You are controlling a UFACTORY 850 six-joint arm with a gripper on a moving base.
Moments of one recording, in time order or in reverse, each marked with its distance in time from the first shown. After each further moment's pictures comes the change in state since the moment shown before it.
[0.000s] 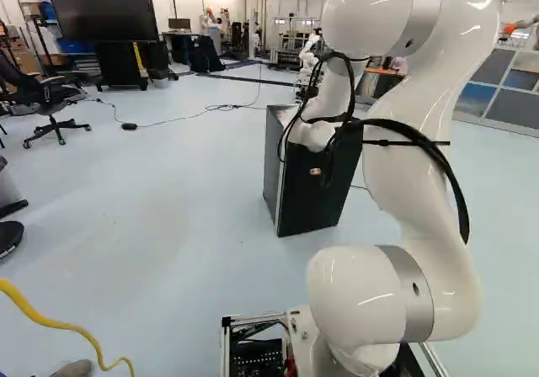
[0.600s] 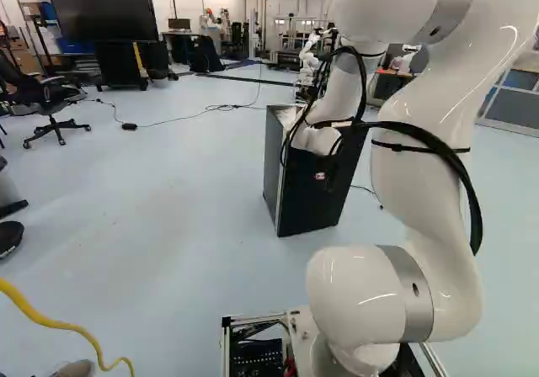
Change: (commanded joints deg) arm -0.6 6.8 8.9 0.0 9.8 0.0
